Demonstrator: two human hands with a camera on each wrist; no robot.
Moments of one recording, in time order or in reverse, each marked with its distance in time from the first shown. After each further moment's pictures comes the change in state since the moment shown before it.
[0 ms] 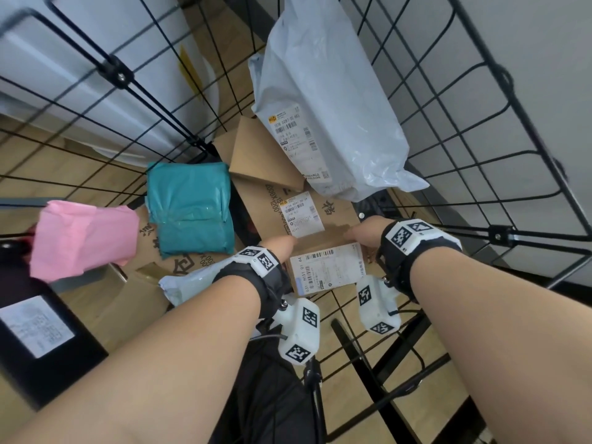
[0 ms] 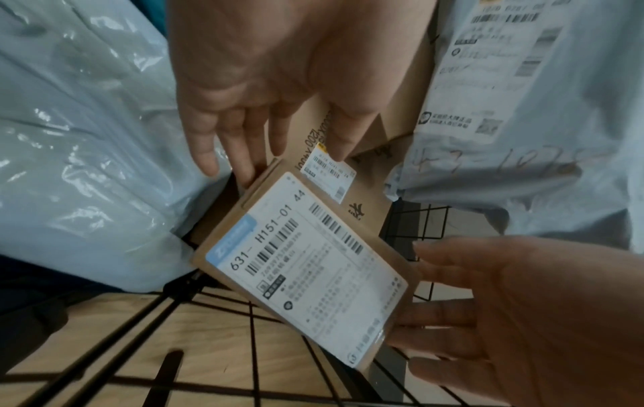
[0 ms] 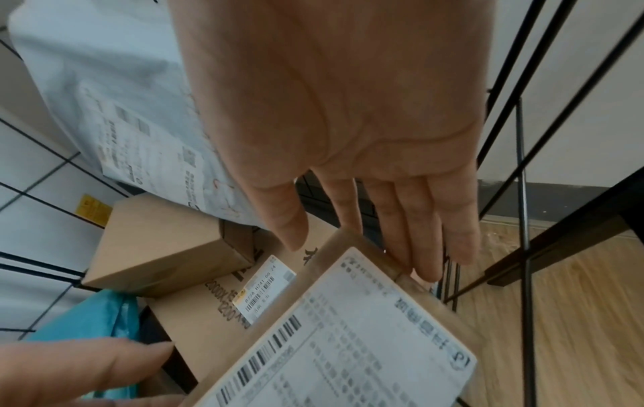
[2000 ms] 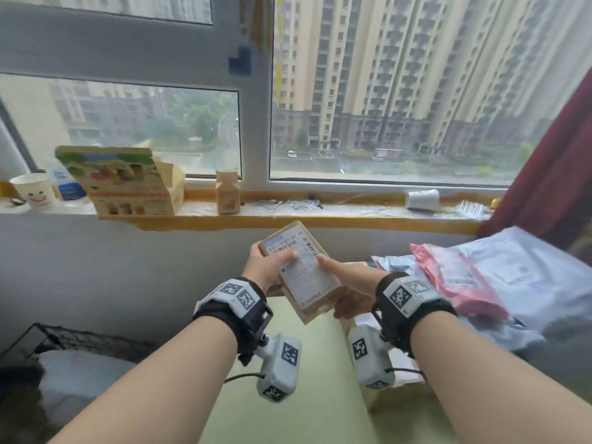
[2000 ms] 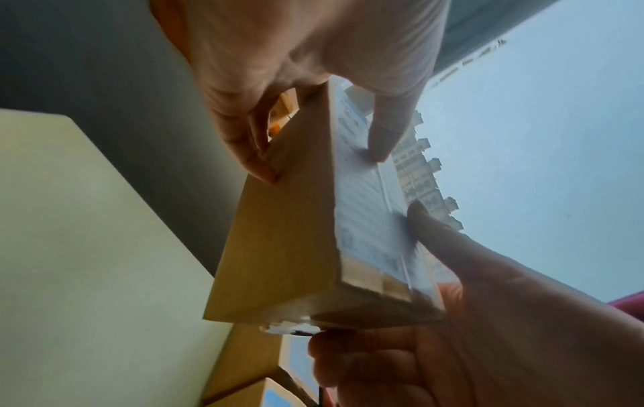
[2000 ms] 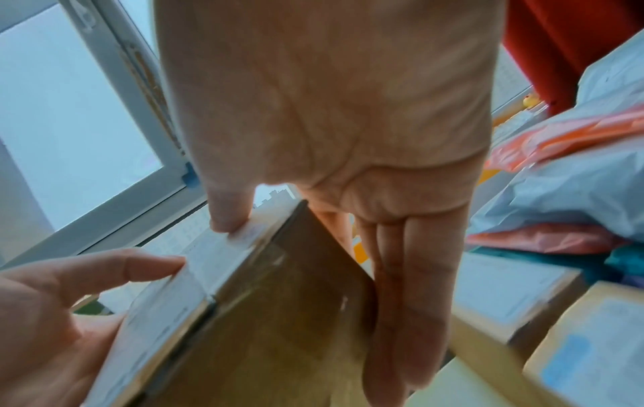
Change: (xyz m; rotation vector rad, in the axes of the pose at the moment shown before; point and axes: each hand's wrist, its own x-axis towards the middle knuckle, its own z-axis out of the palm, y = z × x) left_hand -0.574 0.099 0.377 0.128 -0.312 0.934; right_hand -0.528 0.502 -0.067 1.070 0.559 -0.197
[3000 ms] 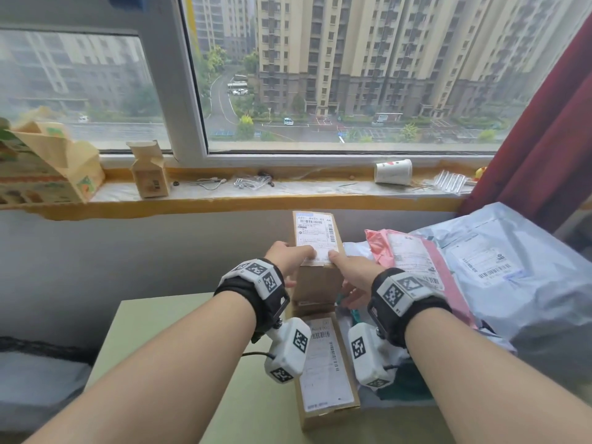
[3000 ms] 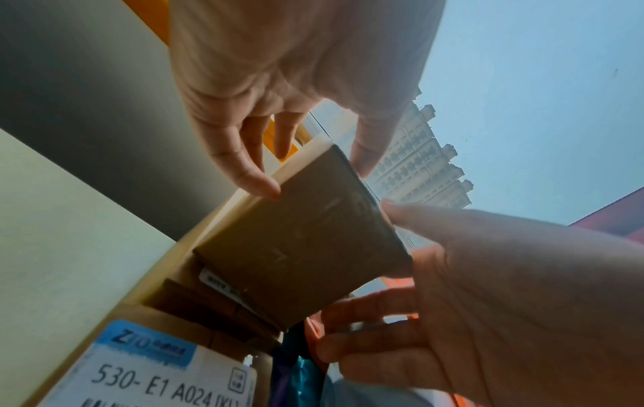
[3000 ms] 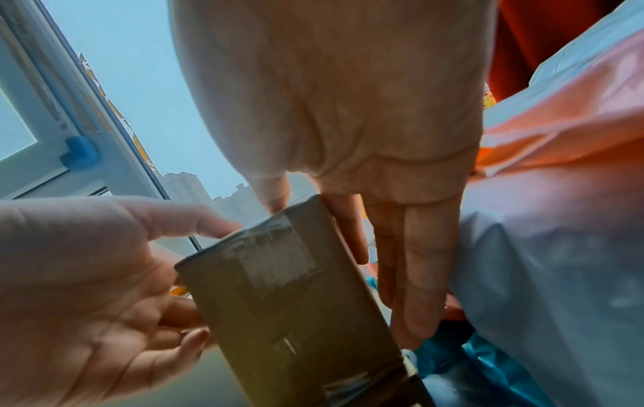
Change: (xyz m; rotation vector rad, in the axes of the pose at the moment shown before) left_hand 0.072 -0.025 0.175 0.435 -0.097 -0.155; right_hand 0.093 0.080 -0.106 0.077 0.105 0.098
